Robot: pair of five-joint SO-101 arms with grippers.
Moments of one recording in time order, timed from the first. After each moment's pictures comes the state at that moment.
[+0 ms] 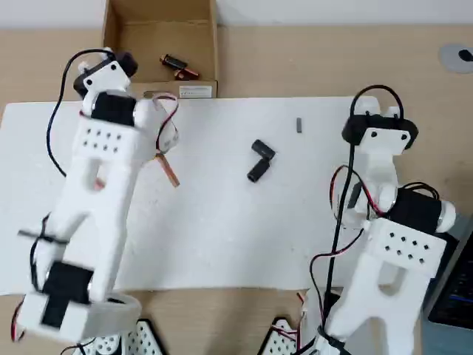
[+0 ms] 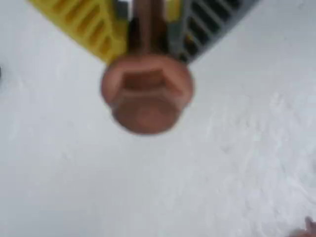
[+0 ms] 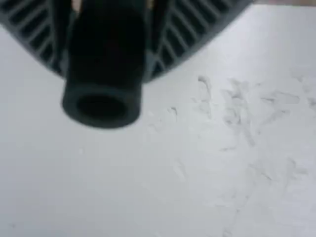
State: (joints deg) left arm 9.7 -8.3 -0.4 87.1 31.9; right arm 17.0 -44.4 32.2 92.7 5.9
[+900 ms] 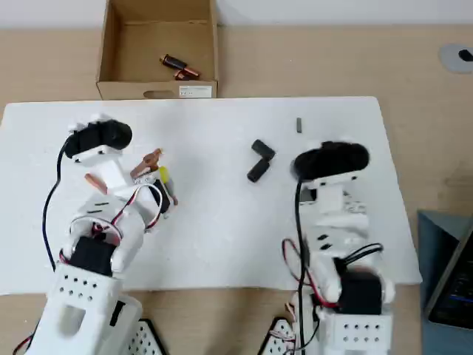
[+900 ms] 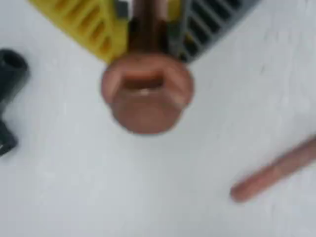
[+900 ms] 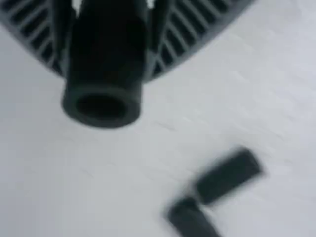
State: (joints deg) left arm 11.4 -67.4 67.0 43.2 20.3; right arm -4.2 -87.4 68.5 65.7 -1.7
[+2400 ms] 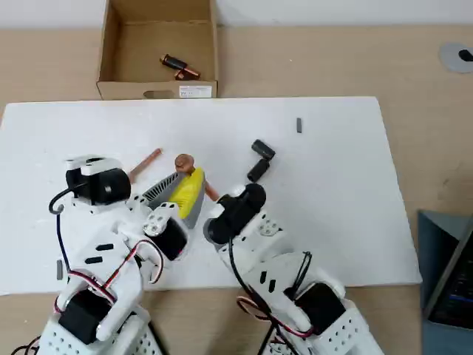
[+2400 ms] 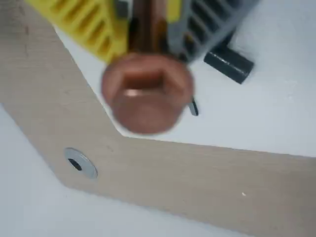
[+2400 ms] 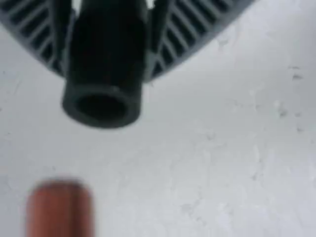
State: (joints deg) left arm 28.7 -103.1 77.0 37.1 21.5; right arm -42.4 -103.4 88.9 55.3 -5.7
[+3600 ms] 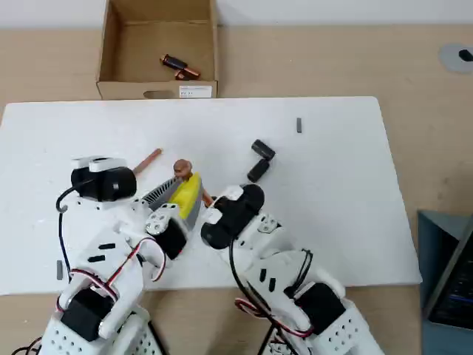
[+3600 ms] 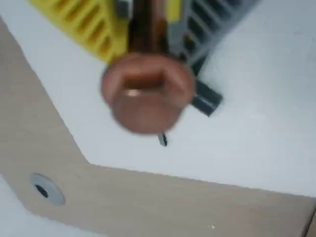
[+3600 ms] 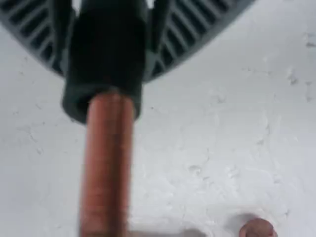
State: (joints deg) left arm 27.7 -103.5 79.3 40.9 21.5; right arm -42.4 -103.4 88.8 50.4 -1.5
